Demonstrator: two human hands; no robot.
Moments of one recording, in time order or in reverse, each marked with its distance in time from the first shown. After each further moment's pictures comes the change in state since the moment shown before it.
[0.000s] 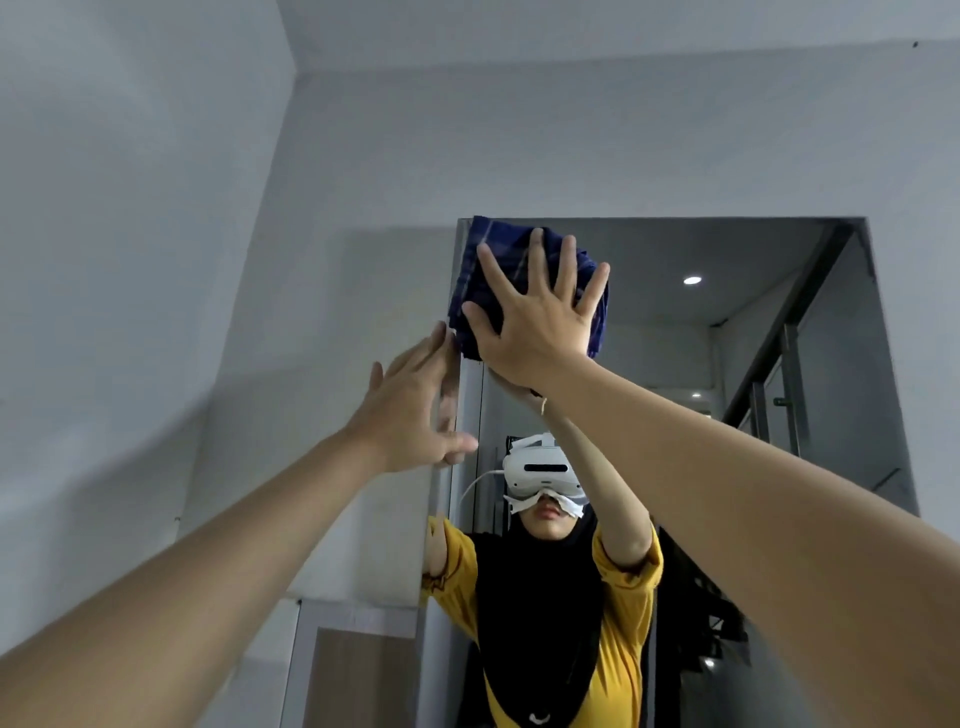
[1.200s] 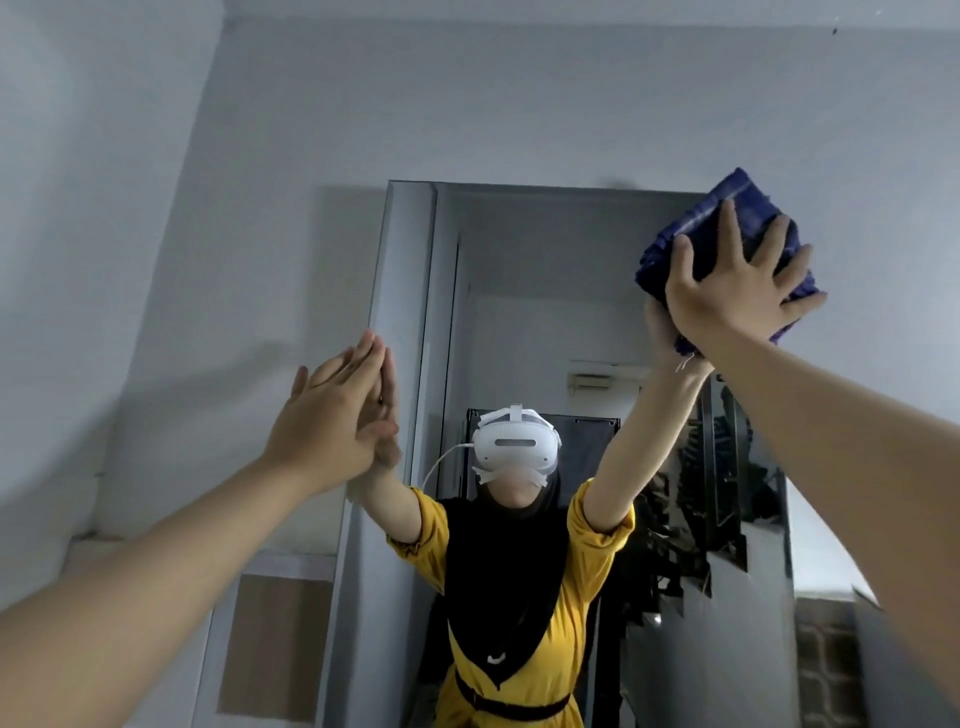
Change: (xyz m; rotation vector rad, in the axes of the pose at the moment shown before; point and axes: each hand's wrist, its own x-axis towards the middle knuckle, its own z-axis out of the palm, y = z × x) left_hand -0.043 0.026 0.032 0.110 0.184 -0.037; right_hand -0.031 0.208 -0.057 0.047 0.182 0.667
